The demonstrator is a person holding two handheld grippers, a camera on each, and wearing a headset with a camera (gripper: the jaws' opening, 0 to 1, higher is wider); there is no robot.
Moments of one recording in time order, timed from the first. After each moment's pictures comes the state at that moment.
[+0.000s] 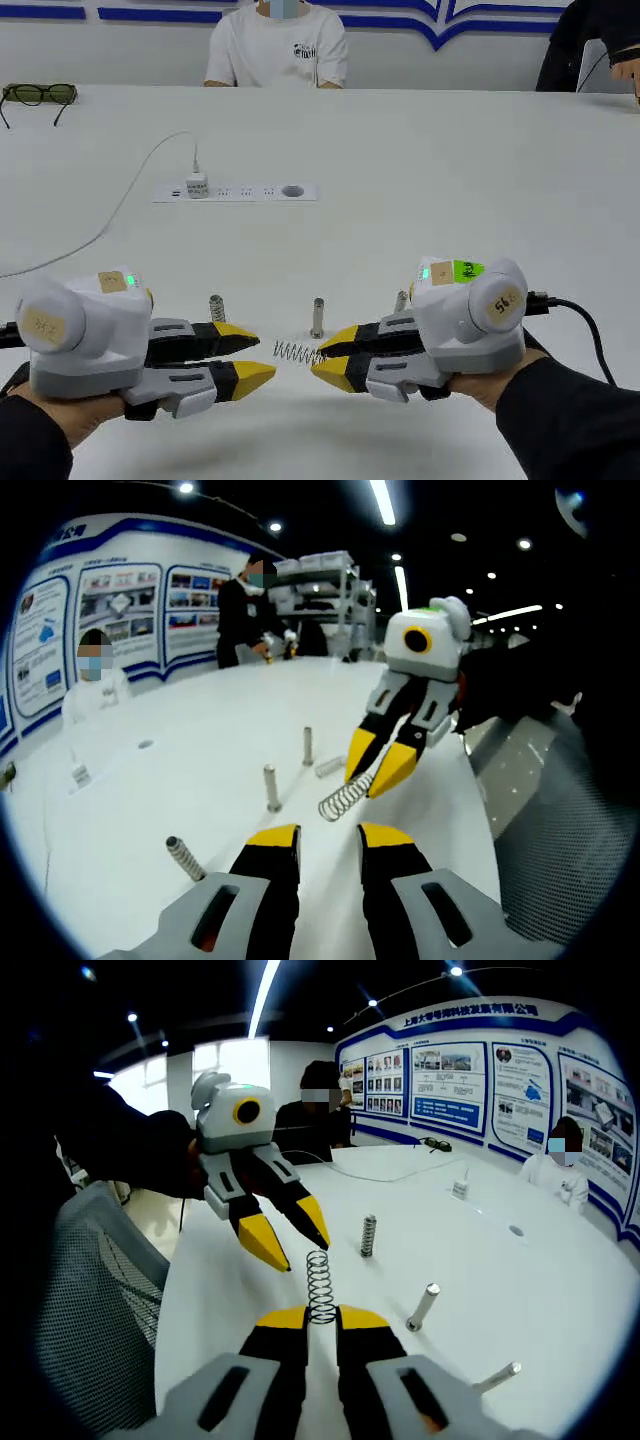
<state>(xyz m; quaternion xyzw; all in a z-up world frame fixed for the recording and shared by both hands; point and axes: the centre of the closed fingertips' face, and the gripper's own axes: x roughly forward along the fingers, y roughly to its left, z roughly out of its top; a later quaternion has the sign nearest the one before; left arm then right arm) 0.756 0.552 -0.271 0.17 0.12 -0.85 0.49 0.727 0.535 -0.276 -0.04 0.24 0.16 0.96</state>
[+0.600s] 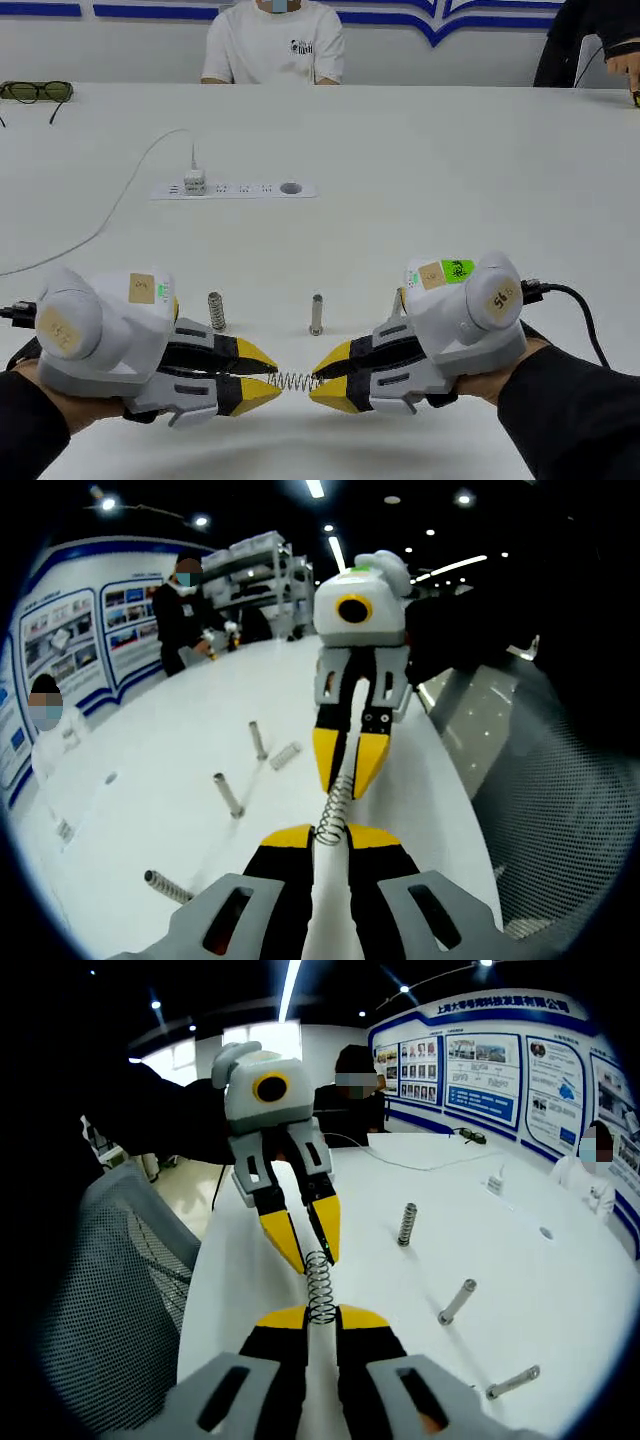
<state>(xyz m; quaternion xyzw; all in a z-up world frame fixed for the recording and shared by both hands) 0.727 0.564 -0.278 0.25 0.07 -0.88 0.39 0.714 0.558 -0.285 -0.05 0.28 0.23 0.93</state>
